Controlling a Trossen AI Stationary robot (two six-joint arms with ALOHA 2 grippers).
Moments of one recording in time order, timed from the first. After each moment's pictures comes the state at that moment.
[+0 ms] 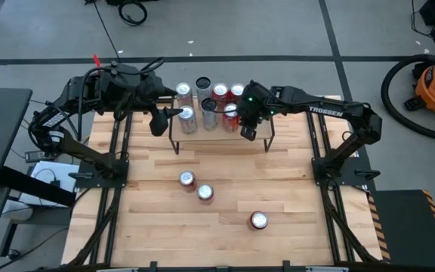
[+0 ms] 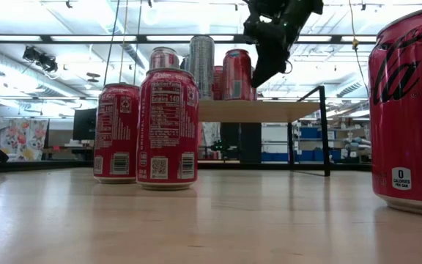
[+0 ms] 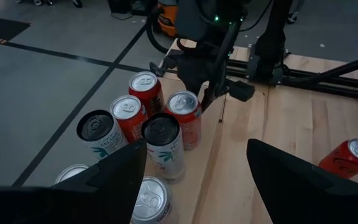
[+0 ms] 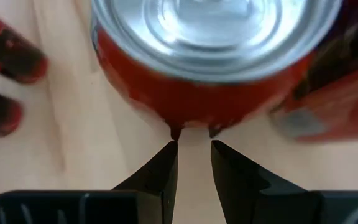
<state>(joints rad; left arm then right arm) 0.16 1.33 1.94 -1.13 -0.20 -0.04 -0.37 1.55 1.42 -0.82 -0.04 -0.04</state>
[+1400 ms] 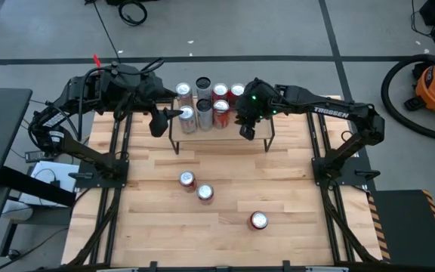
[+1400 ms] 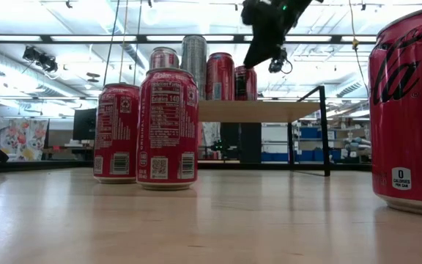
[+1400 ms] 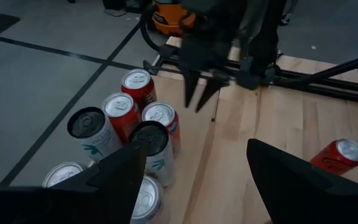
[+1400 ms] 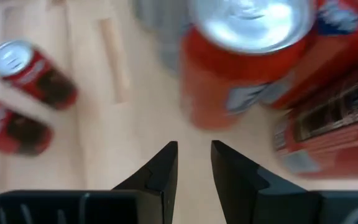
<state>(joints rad) 0.16 1.33 1.94 -1.13 -0.17 -0.06 -0.32 1.52 1.47 -0.80 -0.07 -0.05</state>
